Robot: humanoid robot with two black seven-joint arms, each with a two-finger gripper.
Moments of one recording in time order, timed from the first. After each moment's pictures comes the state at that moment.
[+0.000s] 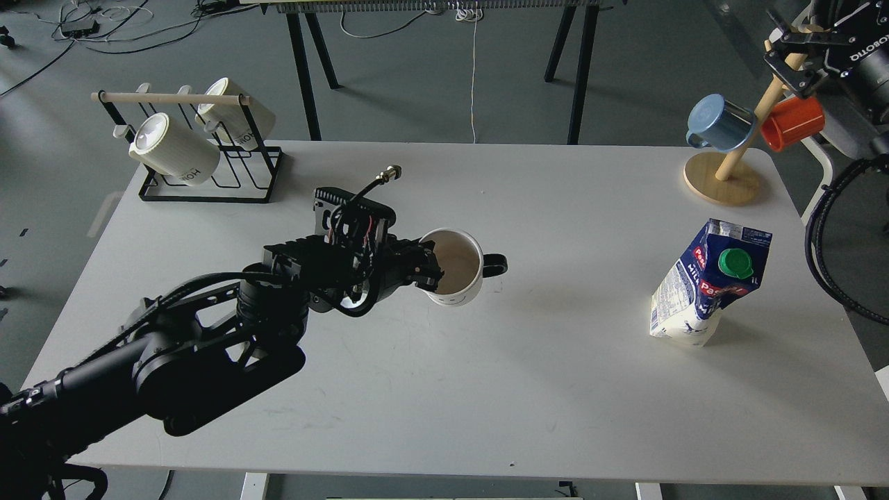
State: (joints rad) left arm -0.66 0.25 -0.58 -1.50 1.92 -0.49 0.49; right arm 0.71 -0.73 0.99 1.04 0.37 0.36 -0.04
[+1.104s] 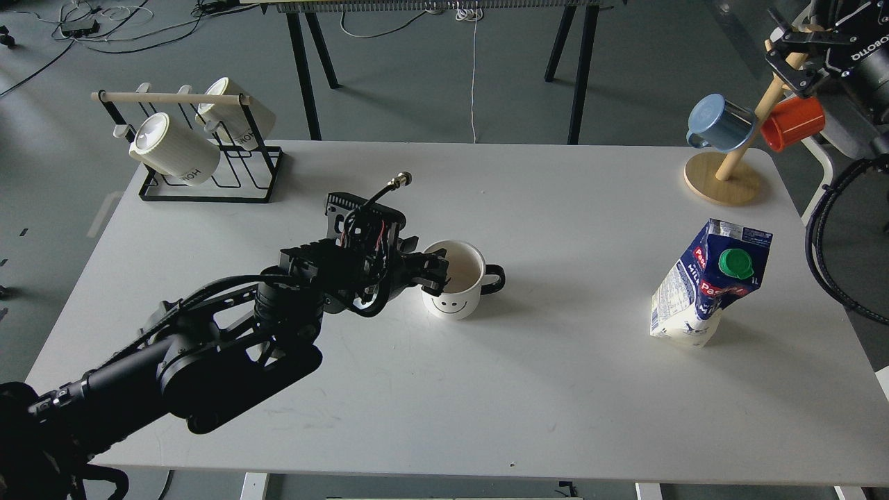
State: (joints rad) left arm -0.65 0.24 -0.59 -1.46 1.92 -0.49 0.49; right arm 0.71 -0.73 0.99 1.04 0.37 0.36 -0.04
